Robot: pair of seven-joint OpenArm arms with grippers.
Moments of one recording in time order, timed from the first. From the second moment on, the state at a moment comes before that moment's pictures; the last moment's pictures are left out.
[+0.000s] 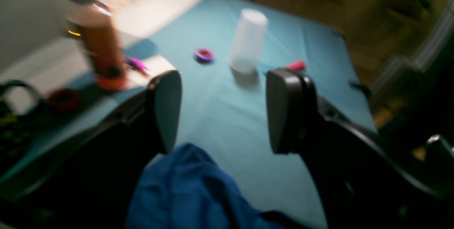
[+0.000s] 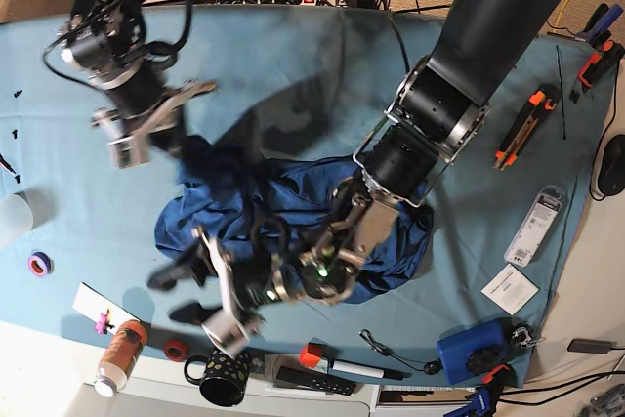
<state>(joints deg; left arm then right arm) -46.0 10.2 32.6 45.3 -32.1 -43.2 5.9 -13.6 5.7 26.0 128.2 25.4 25.9 -62.2</state>
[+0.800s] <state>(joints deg) -33.0 -4.2 23.6 45.2 -59.9 -42.9 44.0 8.6 11.3 34.5 128.2 17.0 22.8 -54.0</state>
